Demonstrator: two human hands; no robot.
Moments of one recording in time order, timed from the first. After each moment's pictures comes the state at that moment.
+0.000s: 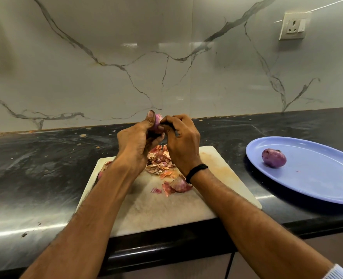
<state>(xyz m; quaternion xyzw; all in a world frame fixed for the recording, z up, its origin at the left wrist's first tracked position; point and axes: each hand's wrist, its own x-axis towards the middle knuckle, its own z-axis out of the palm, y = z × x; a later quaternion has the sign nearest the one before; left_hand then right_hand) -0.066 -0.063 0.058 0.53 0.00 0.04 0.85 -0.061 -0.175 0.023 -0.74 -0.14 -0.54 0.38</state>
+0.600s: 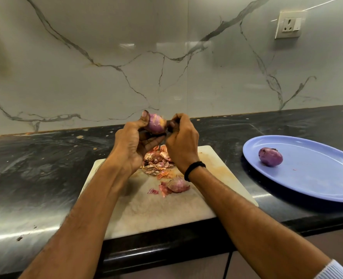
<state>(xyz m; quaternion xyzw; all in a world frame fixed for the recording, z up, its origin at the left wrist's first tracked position) -0.066 -0.060 0.064 0.51 -0.02 -0.03 0.86 -0.068 -0.179 0.029 -0.76 -0.06 -0.45 0.46</state>
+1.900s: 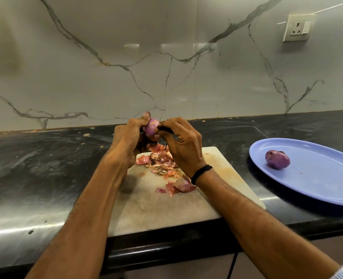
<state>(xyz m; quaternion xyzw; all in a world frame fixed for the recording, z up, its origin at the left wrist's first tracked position) -0.053 -0.033 0.065 0.67 -0.01 0.02 0.74 -0.063 -0.175 0.024 -0.73 -0.22 -0.55 0.34</state>
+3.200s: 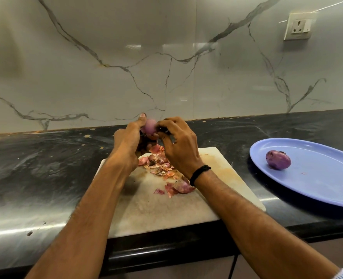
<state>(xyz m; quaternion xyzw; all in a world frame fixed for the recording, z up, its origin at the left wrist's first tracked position) -0.061 -0.044 0.066 0.64 0.04 0.05 0.77 -0.063 -0.172 0.024 -0.77 -0.20 -0.50 0.32</state>
